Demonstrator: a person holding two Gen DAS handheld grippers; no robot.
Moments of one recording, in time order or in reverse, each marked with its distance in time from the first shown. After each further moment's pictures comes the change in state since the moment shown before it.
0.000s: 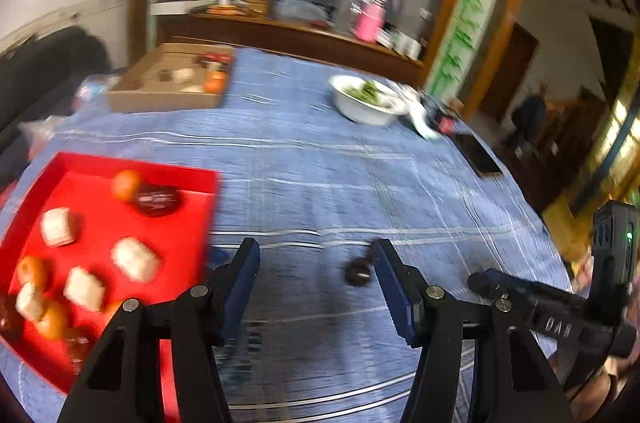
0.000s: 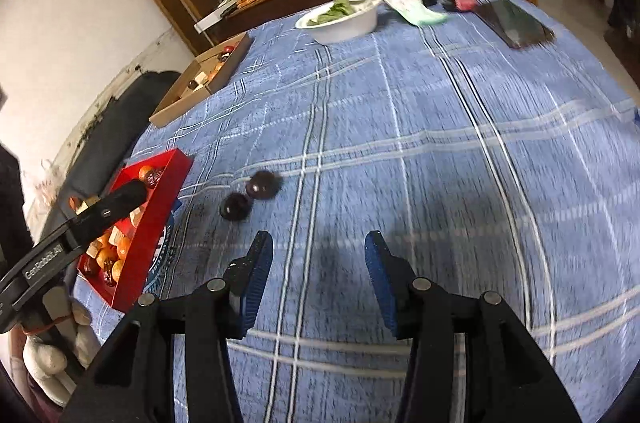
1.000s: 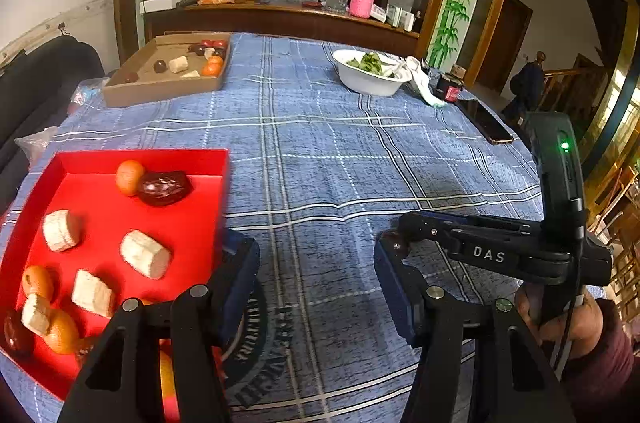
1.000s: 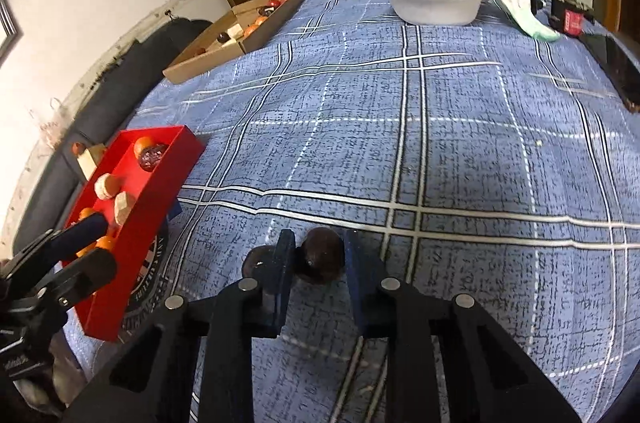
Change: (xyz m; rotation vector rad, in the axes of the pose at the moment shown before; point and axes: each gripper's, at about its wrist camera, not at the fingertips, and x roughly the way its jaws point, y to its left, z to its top) left arm 0.025 -0.004 -0.014 0.119 0.089 0.006; right arm 0.093 0.042 0.032 -0.160 0.110 0.081
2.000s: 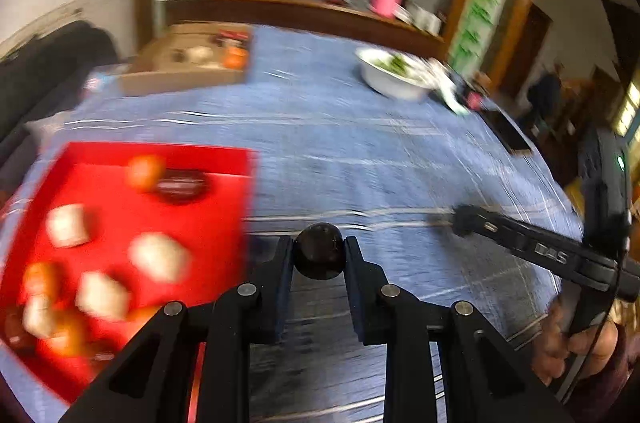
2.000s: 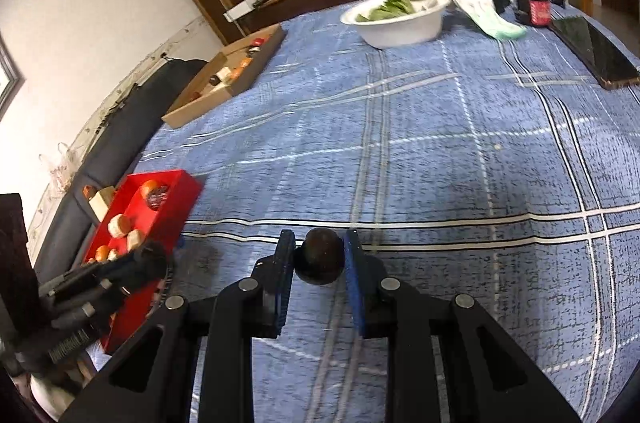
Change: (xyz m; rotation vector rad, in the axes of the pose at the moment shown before) left arm -0.009 0.036 0.007 -0.090 -0.010 0.066; right arm -0.026 -0.020 0.002 0.083 -0.104 0.038
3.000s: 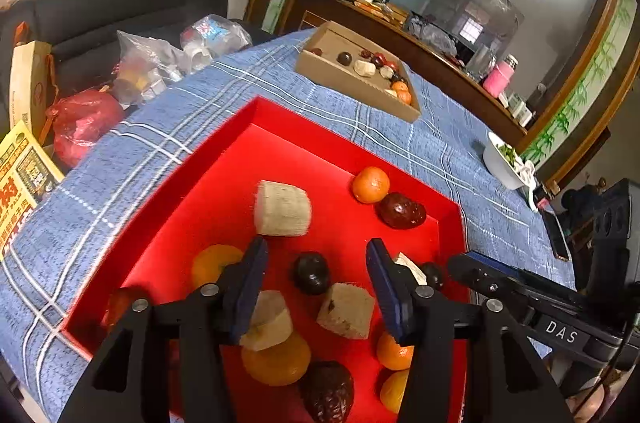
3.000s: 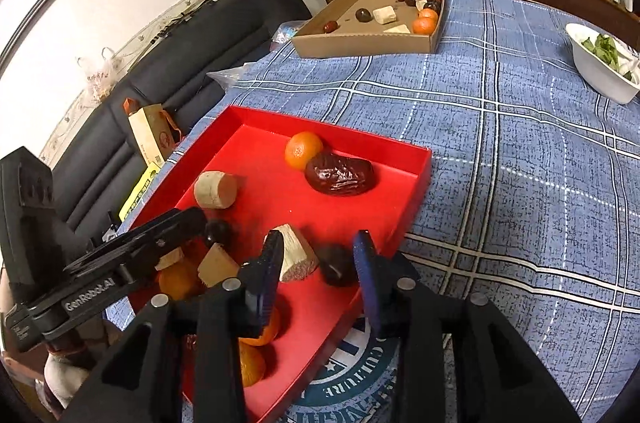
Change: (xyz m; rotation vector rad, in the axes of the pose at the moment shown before) left arm -0.022 0.166 -0.016 -0.376 -0.059 0.074; right arm 0.092 0.198 0.000 -0.269 0.178 0.099
